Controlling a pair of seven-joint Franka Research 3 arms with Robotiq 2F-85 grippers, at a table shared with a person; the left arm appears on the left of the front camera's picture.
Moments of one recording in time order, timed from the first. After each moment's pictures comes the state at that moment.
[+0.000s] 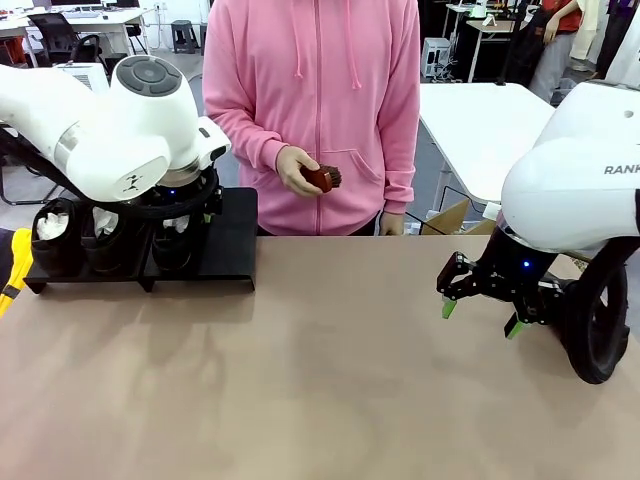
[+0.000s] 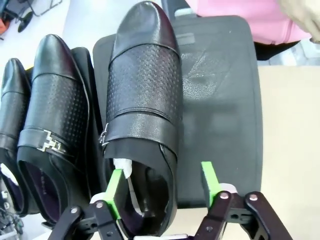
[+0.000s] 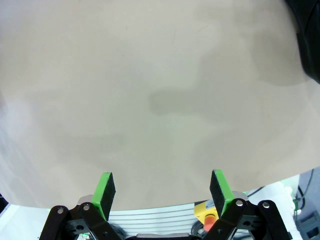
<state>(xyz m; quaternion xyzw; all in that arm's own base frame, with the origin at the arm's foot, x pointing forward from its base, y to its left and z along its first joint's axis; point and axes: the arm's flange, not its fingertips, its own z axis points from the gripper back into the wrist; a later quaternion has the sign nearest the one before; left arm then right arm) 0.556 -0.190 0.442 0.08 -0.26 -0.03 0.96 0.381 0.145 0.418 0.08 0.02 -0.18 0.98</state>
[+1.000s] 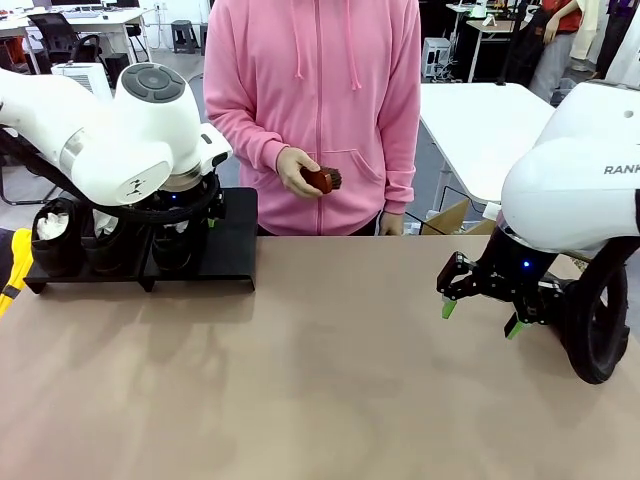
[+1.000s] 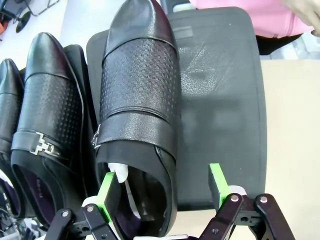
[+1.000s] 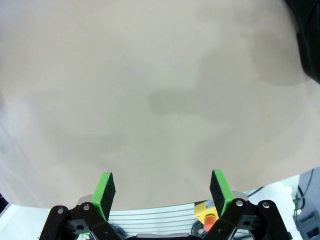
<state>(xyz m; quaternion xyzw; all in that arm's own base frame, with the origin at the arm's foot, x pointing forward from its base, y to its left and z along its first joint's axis) 0.559 -0.190 0.432 0.09 -0.25 -0.04 0.96 0.381 0.145 0.418 0.08 0.02 -0.18 0.98</state>
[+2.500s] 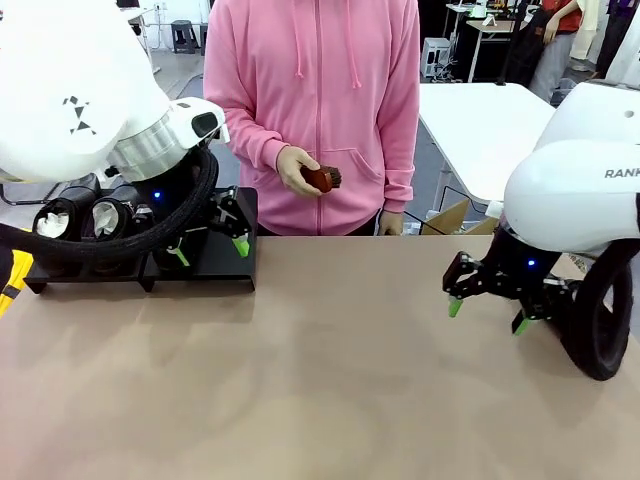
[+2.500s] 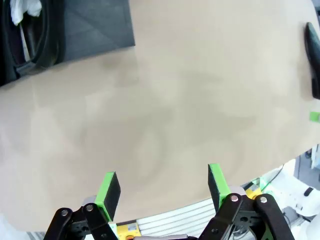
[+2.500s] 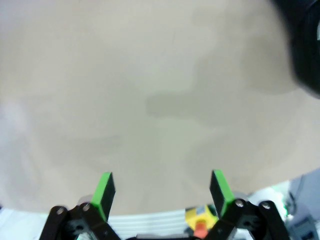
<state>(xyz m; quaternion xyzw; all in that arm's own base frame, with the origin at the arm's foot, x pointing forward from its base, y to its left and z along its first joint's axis) 0.406 -0.221 0.516 -0.12 -0.09 -0.04 0.99 0.388 0.129 0.420 0.06 0.00 -0.17 0.98</state>
